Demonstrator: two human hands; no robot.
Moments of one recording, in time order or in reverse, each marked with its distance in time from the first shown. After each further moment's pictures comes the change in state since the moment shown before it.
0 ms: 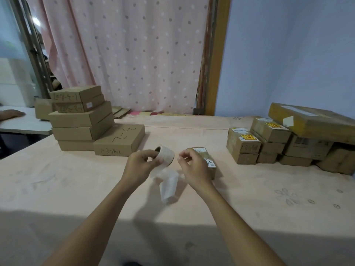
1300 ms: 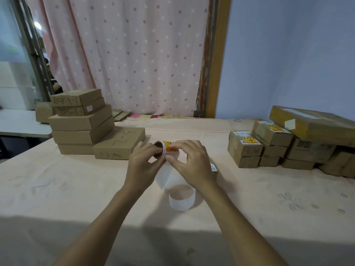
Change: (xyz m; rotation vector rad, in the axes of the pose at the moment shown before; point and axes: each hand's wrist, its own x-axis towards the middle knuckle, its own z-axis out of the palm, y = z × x) left_hand 0.000 0.019 0.005 0.222 0.236 0.577; right_hand 0.008 -0.037 -0.010 -0.288 0.082 -0.535
